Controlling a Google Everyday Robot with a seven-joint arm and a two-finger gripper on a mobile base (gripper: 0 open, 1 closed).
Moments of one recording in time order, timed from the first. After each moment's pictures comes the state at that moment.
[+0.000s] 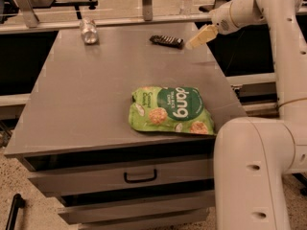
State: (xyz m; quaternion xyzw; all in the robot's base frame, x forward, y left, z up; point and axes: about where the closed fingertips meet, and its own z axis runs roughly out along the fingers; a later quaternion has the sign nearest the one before) arm 0.834 -0.175 0.901 -0.46 0.75 0.11 0.45
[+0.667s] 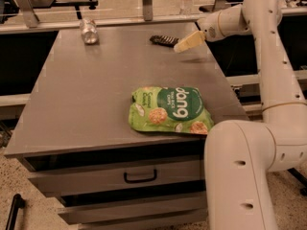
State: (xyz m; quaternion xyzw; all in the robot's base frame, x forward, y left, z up) arm 0.850 -0.140 0.874 -0.44 0.75 0.18 0.47
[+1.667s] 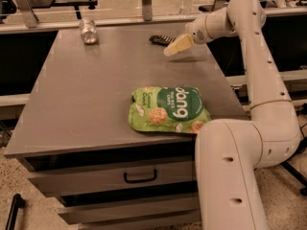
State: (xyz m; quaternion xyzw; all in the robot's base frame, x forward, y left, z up) arm 0.853 -0.105 0.857 -0.45 0.75 0.20 0.45
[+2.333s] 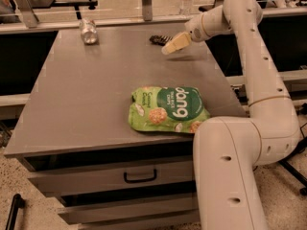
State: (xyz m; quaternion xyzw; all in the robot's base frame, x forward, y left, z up) arm 0.862 -0.100 0.859 -0.45 0.76 0.18 0.44
